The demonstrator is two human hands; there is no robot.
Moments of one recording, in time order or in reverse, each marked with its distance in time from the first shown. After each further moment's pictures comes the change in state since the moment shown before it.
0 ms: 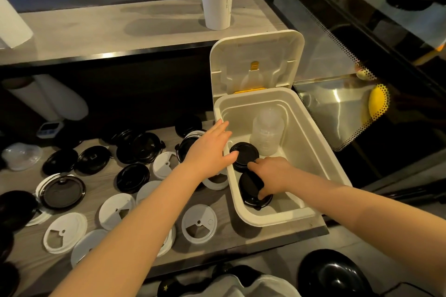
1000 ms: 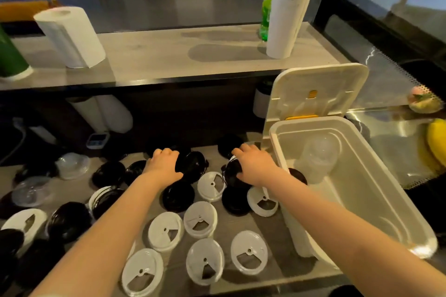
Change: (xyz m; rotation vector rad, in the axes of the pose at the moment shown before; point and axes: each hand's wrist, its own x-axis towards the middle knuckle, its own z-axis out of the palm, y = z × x) left_hand -0.046 -0.220 -0.050 0.215 -0.211 -0.498; right_hand 0.102 -0.112 -0.106 0.177 0.211 0.071
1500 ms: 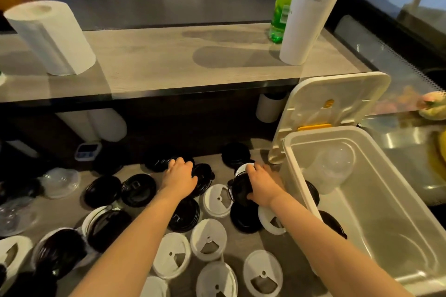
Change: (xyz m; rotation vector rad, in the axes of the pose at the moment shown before) left_hand 0.053 0.012 0.027 -0.134 0.067 0.011; right_hand 0.028 0.000 0.041 0.024 -0.056 0.223
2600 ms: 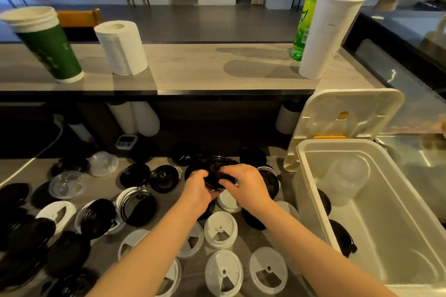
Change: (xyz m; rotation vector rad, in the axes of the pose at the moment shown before) left_hand -0.095 0.029 -0.023 -2.074 -0.005 -0.511; right_hand -0.046 -0.071 -0.023 0.542 0.520 -0.491
